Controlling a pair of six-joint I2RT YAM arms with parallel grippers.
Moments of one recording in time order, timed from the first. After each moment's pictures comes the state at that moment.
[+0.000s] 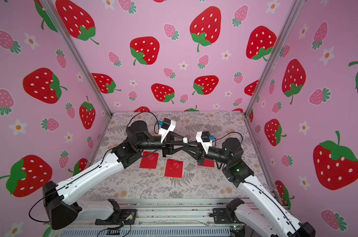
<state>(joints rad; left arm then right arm) -0.77 1.32 1.23 0.07 0.80 -0.13 0.55 0.88 0.80 0.15 -0.75 0.08</state>
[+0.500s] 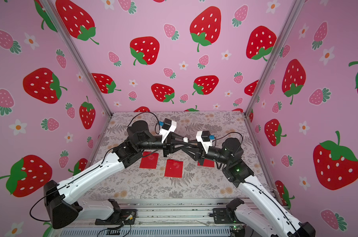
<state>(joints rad) -0.77 1.33 1.23 0.07 0.79 -0.10 0.55 0.88 0.80 0.15 -0.72 0.10</state>
